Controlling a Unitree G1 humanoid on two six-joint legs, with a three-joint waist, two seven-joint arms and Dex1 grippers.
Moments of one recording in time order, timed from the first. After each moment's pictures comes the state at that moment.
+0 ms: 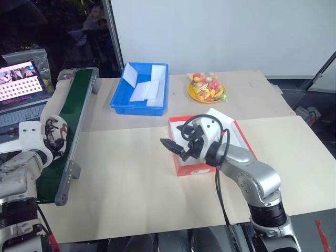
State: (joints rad) left arm -0.31 0.70 0.43 0.14 -0.26 0.72 -0.26; right arm -0.43 -0.29 0.14 -0.47 0.46 0.85 0.41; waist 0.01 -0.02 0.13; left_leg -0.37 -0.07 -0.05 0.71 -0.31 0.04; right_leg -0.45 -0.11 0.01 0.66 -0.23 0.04
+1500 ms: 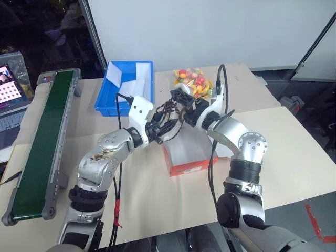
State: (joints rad) left arm -0.53 0.33 -0.07 -0.33 -0.40 0.72 -0.47; right arm -0.82 0.06 -0.46 0.12 1.24 1.05 -0.25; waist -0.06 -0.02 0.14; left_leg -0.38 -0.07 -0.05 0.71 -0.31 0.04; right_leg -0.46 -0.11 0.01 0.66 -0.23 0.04
